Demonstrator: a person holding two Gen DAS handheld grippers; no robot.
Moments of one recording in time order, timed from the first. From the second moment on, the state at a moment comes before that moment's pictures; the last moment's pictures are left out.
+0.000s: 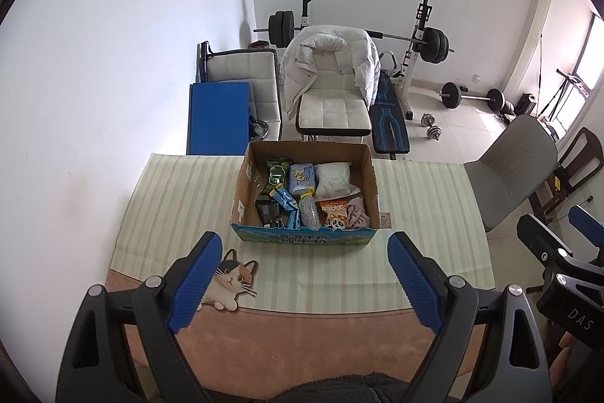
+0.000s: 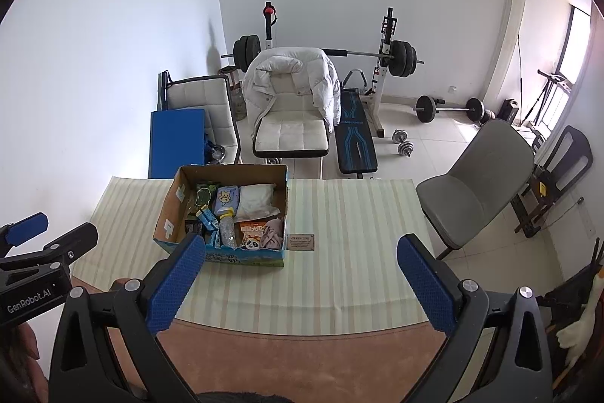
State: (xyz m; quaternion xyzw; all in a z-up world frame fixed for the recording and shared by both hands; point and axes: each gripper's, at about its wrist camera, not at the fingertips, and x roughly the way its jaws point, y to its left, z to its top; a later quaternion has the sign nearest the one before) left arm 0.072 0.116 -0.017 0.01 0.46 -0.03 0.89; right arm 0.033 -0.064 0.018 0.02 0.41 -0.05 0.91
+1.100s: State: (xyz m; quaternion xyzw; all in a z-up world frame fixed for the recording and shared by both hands) left arm 0.070 0.107 -0.019 0.01 0.46 -0.03 0.89; right arm 0.020 -0.078 0.007 0.03 0.42 -0.05 0.91
